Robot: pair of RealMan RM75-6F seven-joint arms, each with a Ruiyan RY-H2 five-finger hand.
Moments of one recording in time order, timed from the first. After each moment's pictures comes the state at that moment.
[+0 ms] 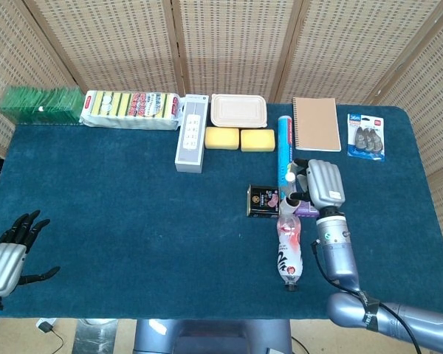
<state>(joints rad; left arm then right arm) -0.10 -1.16 0.03 -1.55 1.56 1.45 0.03 0.67 -1.41 0.41 -1.81 -0.81 1.28 -0.40</state>
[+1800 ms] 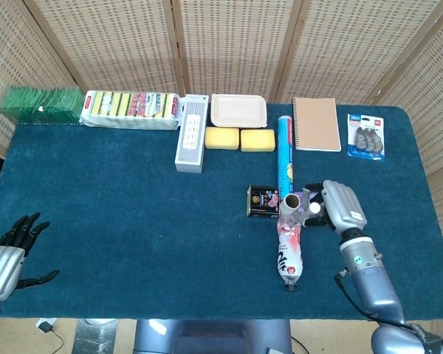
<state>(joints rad) -0.09 -1.14 0.05 -1.55 1.61 1.47 0.00 0.60 -1.03 0.42 -2.21 -0.62 1.17 -0.32</state>
